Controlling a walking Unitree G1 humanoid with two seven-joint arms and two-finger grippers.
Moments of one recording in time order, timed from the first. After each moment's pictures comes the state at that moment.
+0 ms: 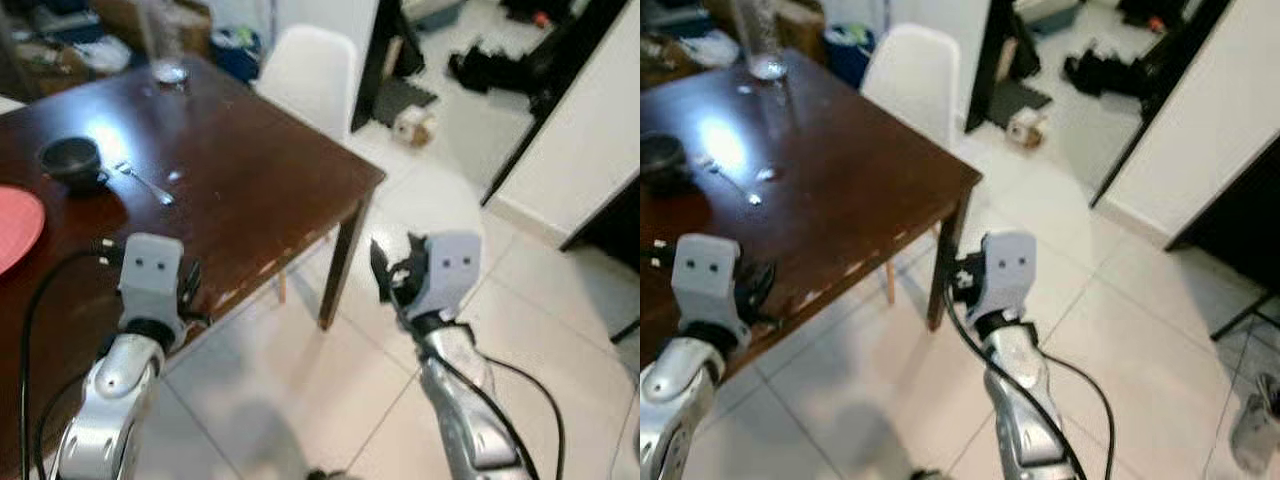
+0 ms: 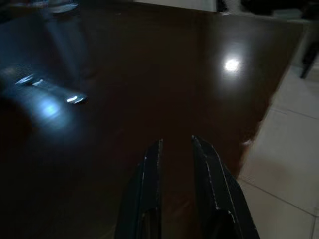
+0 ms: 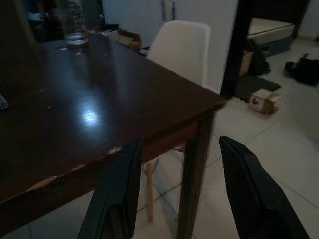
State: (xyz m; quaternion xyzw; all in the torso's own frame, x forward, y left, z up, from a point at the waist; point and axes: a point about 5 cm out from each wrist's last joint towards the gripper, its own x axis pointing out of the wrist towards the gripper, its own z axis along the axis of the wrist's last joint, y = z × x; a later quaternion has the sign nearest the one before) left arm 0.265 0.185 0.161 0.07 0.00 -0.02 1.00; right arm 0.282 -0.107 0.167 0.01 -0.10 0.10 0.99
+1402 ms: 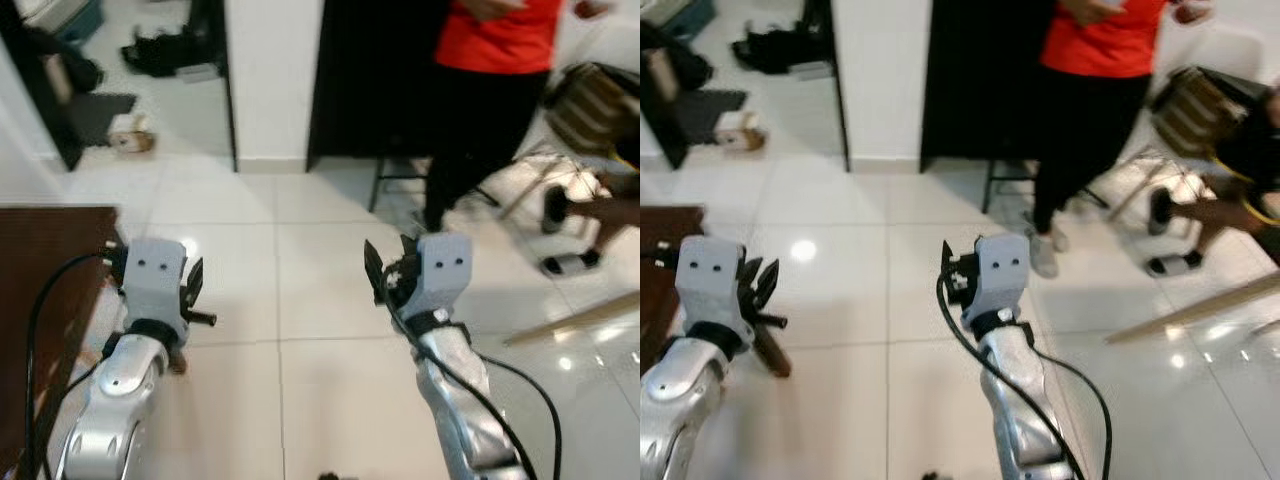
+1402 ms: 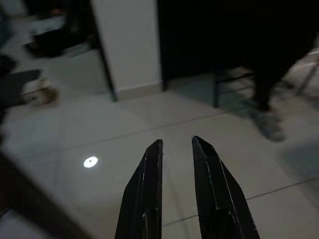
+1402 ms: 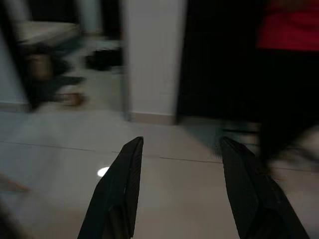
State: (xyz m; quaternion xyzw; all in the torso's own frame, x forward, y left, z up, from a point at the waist) left arm 0.268 0.178 0.161 0.06 -0.01 -0.03 1.00; right arm 0.284 -0.112 0.165 0.00 -0.10 0.09 0.99
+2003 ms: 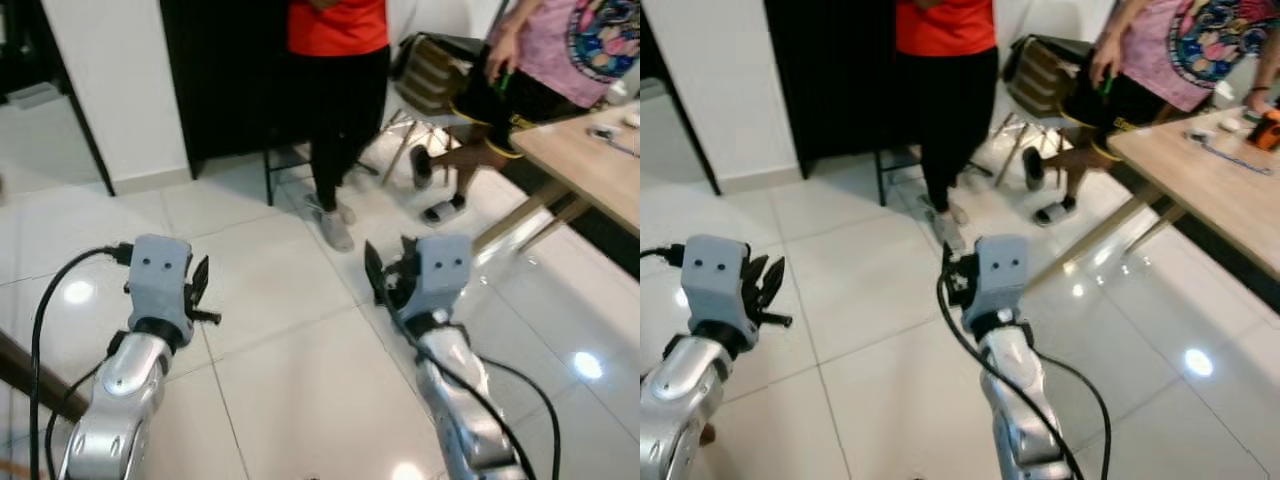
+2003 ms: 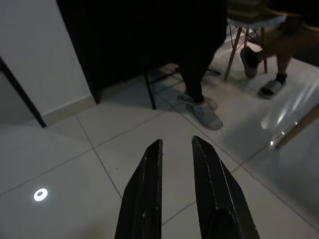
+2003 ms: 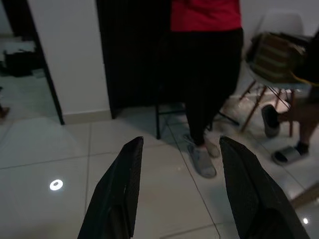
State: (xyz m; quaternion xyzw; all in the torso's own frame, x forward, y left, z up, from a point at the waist) left arm 0.267 0.181 0.159 0.06 -0.01 -0.03 1.00; right arm 0.285 -0.105 0.164 0.01 -0.09 0.10 0.99
